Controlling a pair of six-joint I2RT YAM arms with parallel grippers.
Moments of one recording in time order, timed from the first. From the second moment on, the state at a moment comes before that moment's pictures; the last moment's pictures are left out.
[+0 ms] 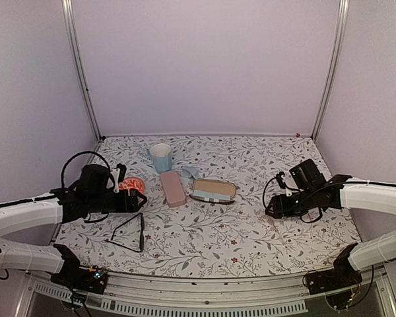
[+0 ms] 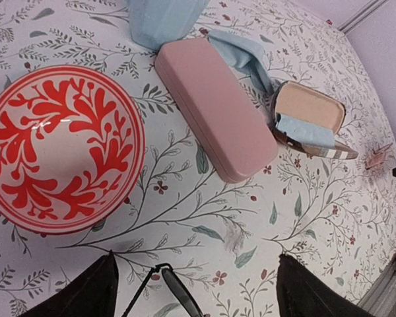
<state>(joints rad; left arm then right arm) -0.57 1.04 0.48 -0.14 0.05 -0.53 0.58 1.23 0.66 -0.41 -0.11 0.44</state>
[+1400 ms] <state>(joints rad) -0.82 1.25 0.61 0.19 0.12 -0.20 0.85 1.41 0.83 -0.36 -0.19 0.36</state>
